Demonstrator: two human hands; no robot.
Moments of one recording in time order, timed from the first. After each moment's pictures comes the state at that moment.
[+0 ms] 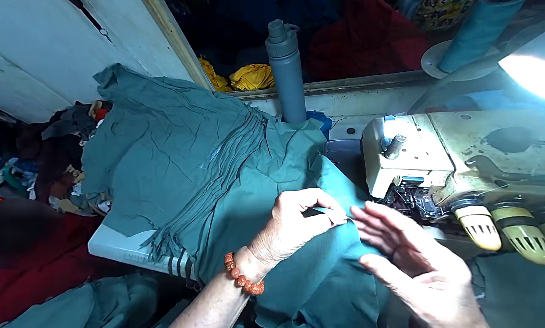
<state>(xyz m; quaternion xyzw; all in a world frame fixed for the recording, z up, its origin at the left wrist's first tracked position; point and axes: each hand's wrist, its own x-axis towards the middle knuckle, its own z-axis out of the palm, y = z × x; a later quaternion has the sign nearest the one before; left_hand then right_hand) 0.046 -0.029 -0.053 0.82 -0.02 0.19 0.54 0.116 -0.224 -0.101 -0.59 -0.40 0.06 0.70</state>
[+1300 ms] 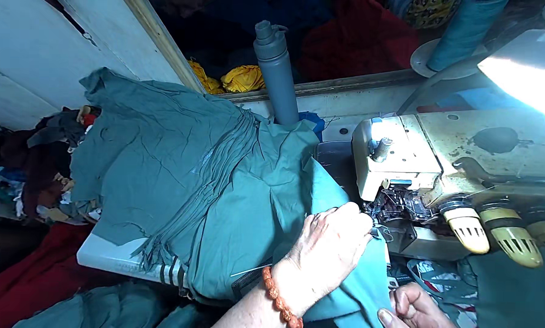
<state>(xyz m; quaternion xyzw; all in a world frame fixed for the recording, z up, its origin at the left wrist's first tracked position) 0.068 -0.081 -0.070 0.97 -0.06 0.17 0.19 0.060 -0.281 -0.158 -0.56 -0.20 0.18 0.78</state>
